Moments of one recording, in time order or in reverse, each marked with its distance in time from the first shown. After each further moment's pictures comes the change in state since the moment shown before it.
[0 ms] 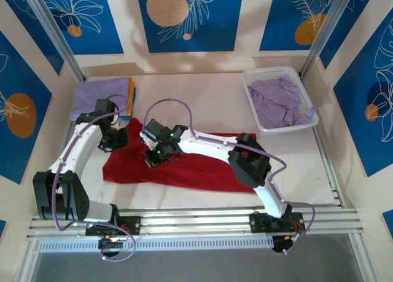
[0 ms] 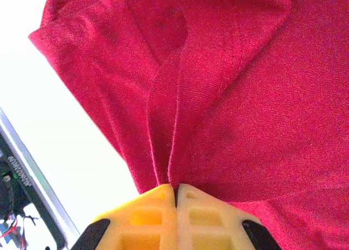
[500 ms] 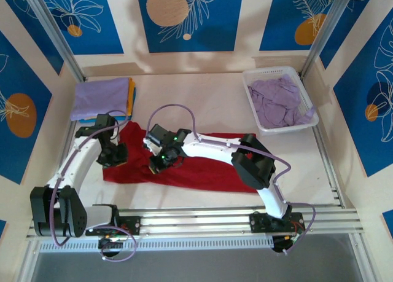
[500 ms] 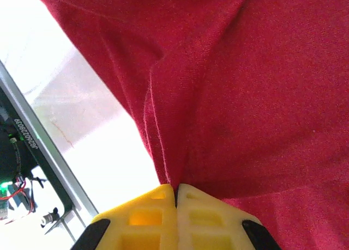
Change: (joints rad) left arm 0.000 -0.116 -0.172 -0.055 0.000 -0.054; right arm 0.010 -0.042 -0.096 0.000 -0.074 -0.003
